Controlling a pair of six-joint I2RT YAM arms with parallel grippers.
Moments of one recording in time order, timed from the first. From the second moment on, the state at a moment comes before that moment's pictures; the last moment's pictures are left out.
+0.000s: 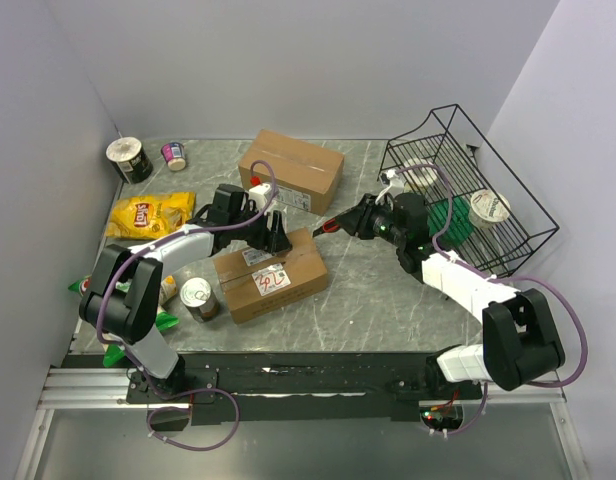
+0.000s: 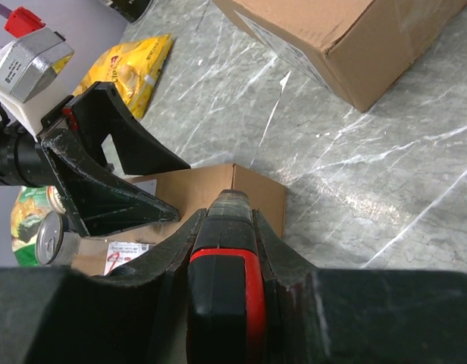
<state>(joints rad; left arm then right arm) -0.39 1.64 0.97 -0.03 0.55 -0.16 0.36 1.33 0.74 0.29 -0.34 0.56</state>
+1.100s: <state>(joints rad) -0.38 1.69 1.02 0.03 0.56 -0.16 0.39 1.25 0.76 0.10 -0.32 0.57</state>
